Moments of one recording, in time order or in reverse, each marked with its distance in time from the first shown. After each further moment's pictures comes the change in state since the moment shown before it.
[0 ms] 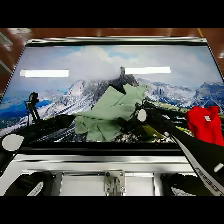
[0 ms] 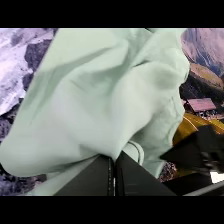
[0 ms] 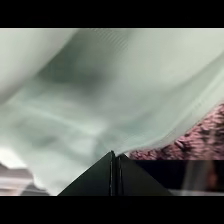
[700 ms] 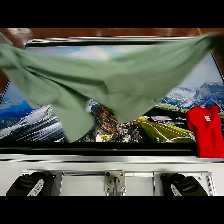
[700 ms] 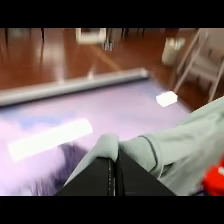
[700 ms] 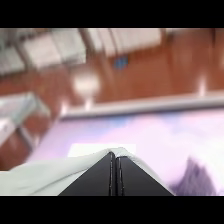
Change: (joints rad) left arm 0.163 0.010 1.032 0.050 -0.414 0.158; right arm -0.207 0.752 0.686 -0.367 0.074 -0.317
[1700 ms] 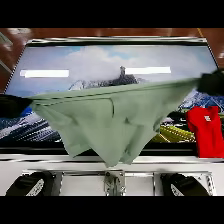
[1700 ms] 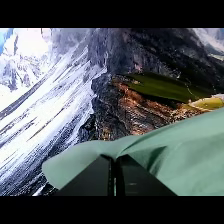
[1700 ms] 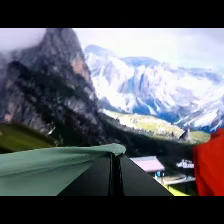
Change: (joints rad) left arm 0.004 -0.091 -0.312 0.395 -0.314 -0.262; right arm -0.010 -0.298 0.003 -0.423 0.451 -0.014
